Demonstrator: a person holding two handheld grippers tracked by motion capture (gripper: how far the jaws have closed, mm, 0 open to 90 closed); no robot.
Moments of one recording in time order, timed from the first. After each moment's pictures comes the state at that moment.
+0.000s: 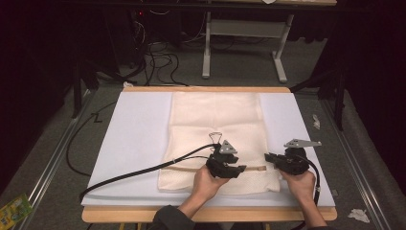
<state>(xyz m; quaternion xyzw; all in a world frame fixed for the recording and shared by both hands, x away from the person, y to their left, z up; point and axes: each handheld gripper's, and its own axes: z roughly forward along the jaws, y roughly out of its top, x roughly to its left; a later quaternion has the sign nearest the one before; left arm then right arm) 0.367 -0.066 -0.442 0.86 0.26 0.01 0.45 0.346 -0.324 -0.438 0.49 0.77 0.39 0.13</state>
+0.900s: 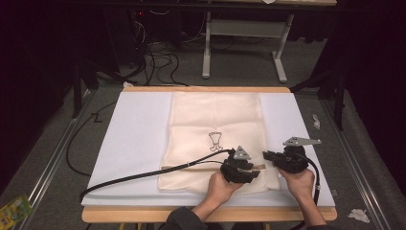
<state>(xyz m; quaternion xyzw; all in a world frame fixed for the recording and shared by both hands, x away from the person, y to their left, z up) 0.361 -0.103 -0.465 0.85 0.24 -0.02 0.46 0.347 -0.317 -0.427 0.48 0.77 0.40 0.13</state>
